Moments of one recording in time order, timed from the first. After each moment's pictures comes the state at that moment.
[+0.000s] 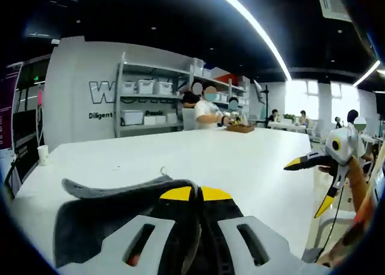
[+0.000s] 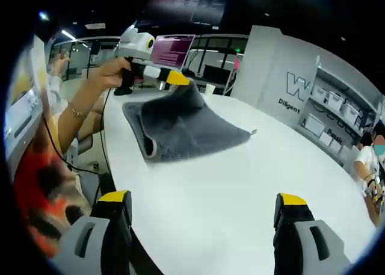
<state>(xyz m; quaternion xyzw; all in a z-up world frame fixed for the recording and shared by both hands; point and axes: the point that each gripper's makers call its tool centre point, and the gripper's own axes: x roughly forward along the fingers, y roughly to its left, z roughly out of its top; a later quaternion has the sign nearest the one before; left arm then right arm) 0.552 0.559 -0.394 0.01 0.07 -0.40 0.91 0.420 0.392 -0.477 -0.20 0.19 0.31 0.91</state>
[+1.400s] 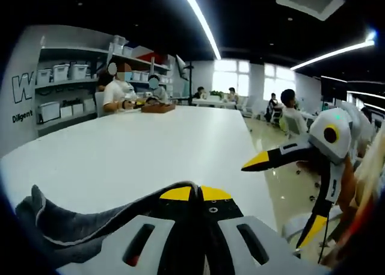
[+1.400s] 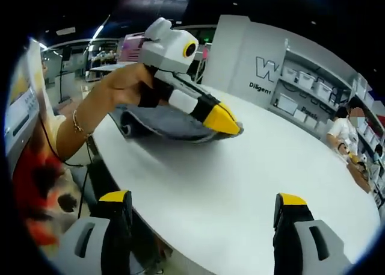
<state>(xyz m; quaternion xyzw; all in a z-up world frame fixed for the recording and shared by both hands) 0.479 0.296 -0.446 0.07 0.14 -0.64 0.75 0.386 0.309 -0.484 -0.17 0.22 0.21 0.94</state>
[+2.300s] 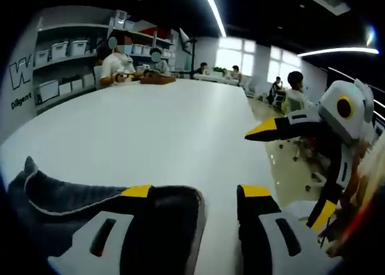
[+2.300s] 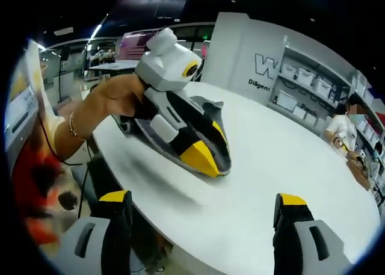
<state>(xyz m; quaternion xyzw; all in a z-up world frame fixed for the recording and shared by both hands) 0.467 0.308 -0.482 0.10 0.21 -0.61 0.76 0.379 0.305 -0.486 -0.17 0.23 0.20 0.94</state>
